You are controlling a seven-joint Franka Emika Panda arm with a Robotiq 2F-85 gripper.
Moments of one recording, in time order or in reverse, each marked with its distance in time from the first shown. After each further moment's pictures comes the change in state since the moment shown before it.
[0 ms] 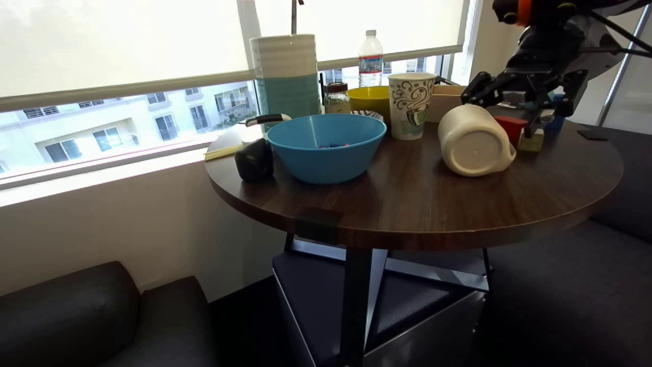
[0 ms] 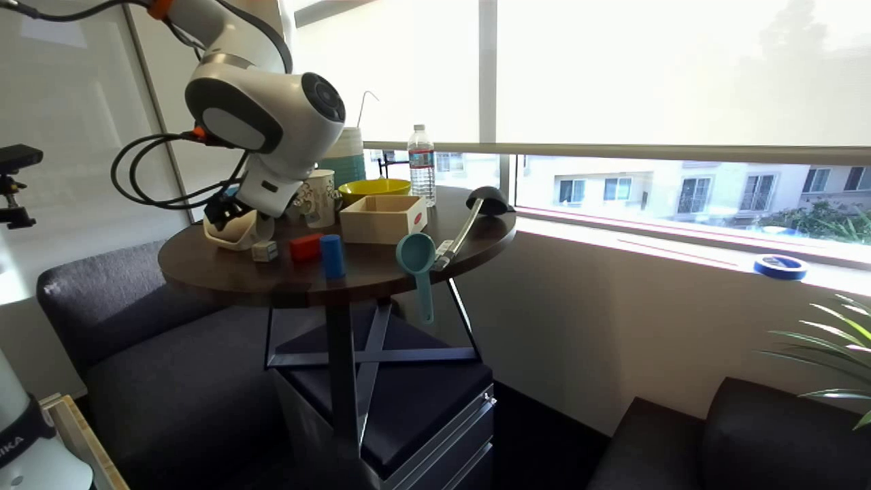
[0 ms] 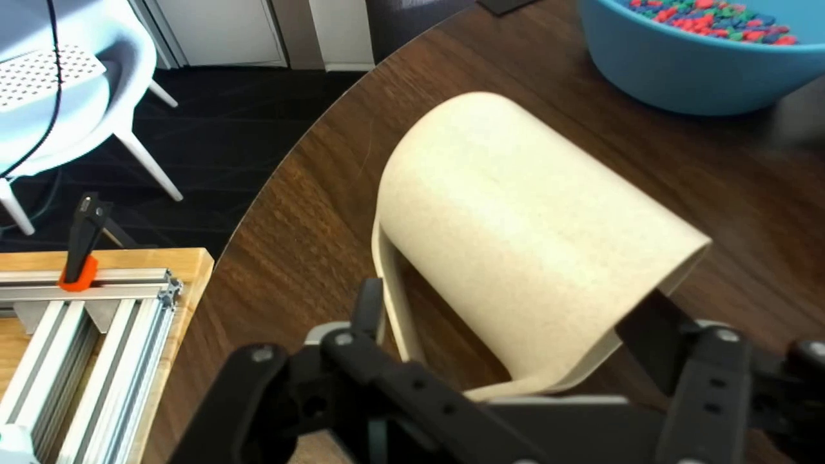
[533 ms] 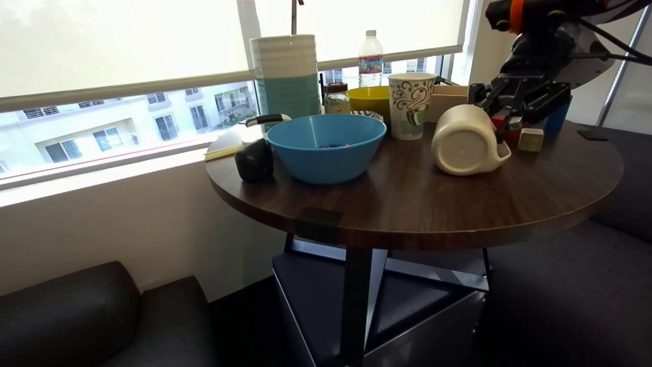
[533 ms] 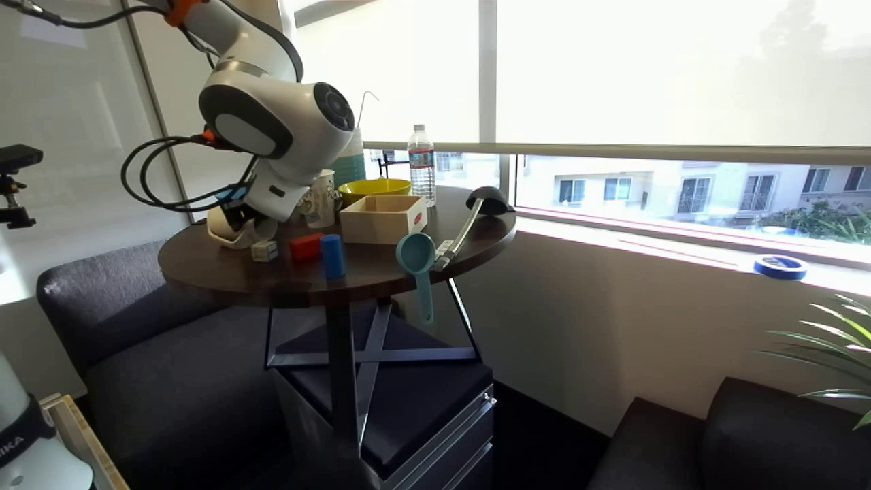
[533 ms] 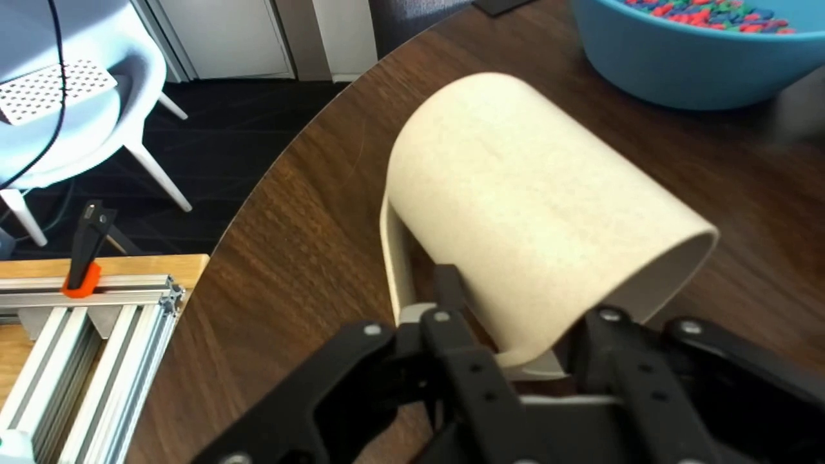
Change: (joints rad) arm -0.004 0.050 0.000 0.029 0.011 -0.019 -0.007
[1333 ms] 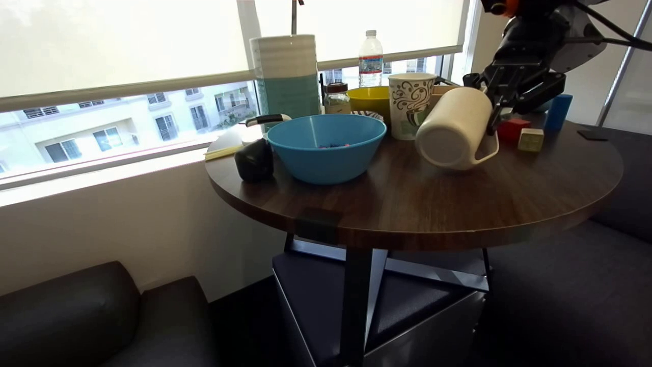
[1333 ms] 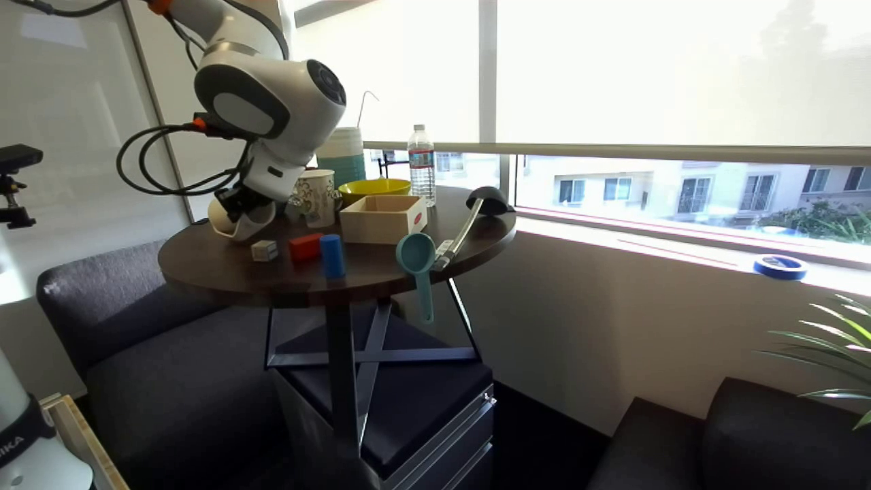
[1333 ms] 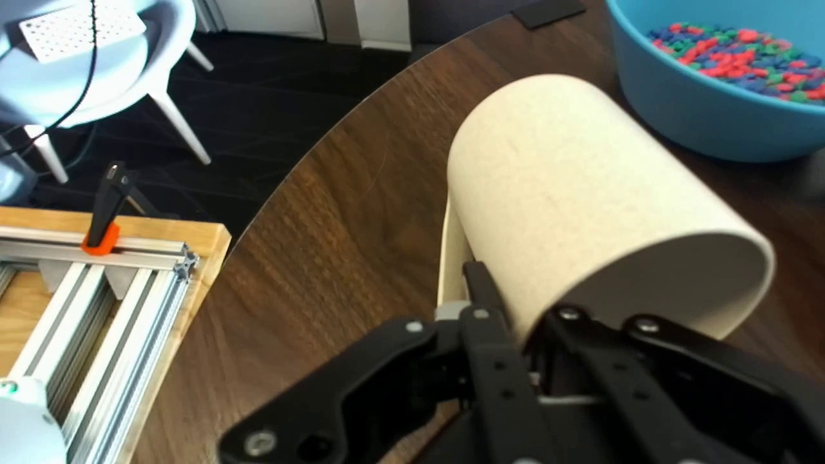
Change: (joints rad) arm 0.011 -0.036 0.061 0.035 -0.063 -0.015 0.001
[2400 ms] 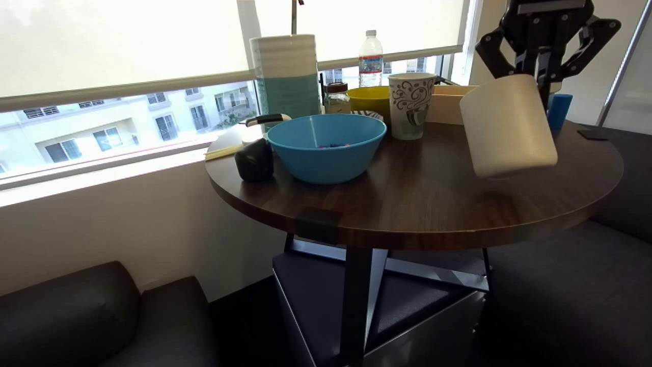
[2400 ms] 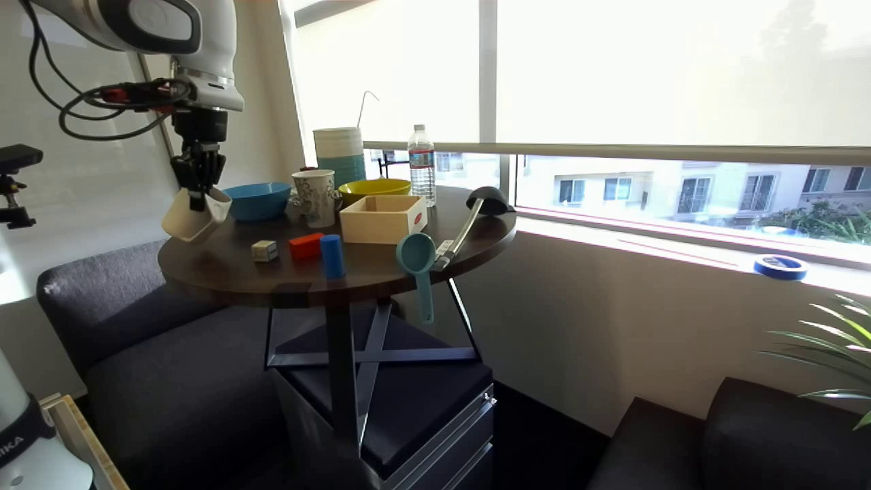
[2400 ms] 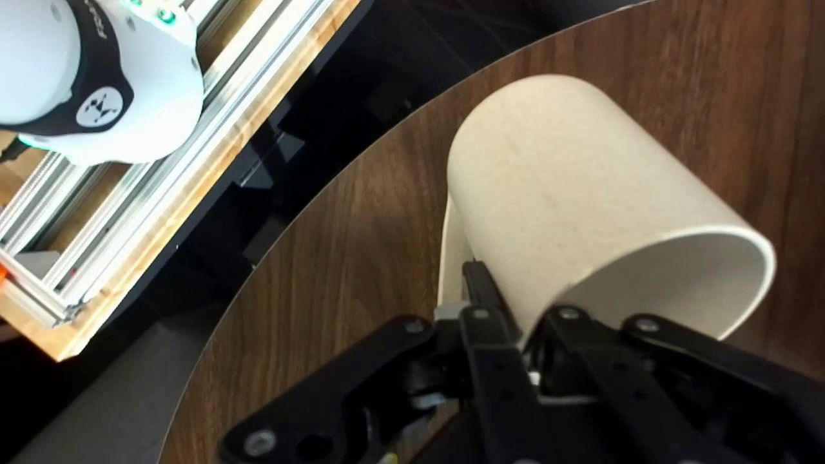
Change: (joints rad) arm 0.112 -0.278 0.269 0.010 -0.520 0.029 0.011
